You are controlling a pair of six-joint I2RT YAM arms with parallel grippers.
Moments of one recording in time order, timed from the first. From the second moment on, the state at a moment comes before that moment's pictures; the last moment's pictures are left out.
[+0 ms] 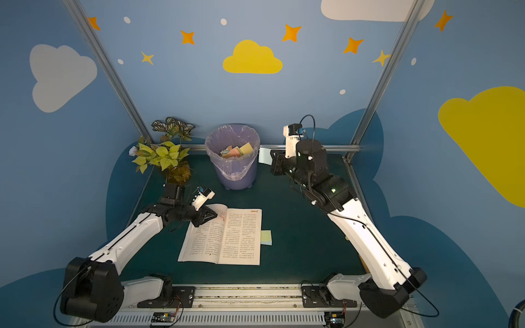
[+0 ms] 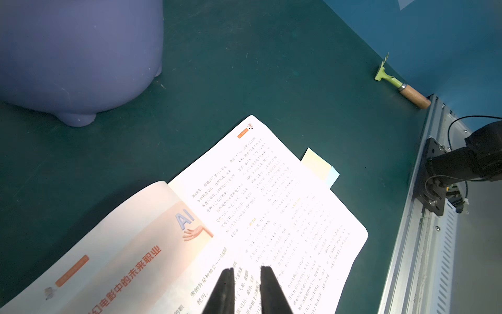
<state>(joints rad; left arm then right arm) -0.16 1.27 0.80 -0.50 0.71 0.34 0.66 1.37 1.71 -0.59 0.05 0.37</state>
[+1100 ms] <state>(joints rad) -0.16 1.25 0.62 -0.22 0.79 0.31 0.68 2.32 2.57 -0.55 0.01 0.24</state>
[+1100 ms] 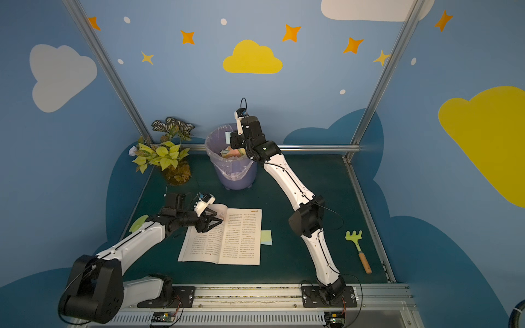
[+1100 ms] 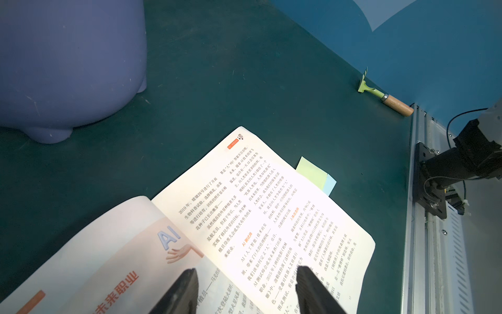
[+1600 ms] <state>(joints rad) -0.13 1.23 0.61 -0.22 0.83 0.31 0.71 2.32 2.57 -0.58 0.13 0.13</state>
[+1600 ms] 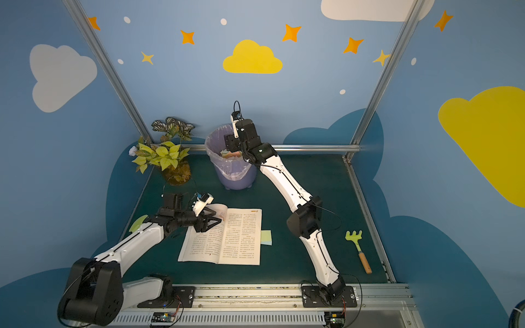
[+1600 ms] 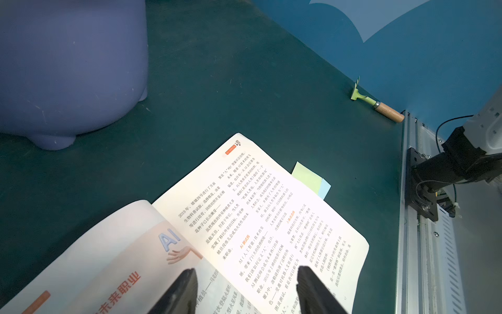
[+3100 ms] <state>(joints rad) -0.13 1.29 0.63 -0.25 0.83 0.32 0.77 2.04 2.34 -0.95 0.25 0.14</state>
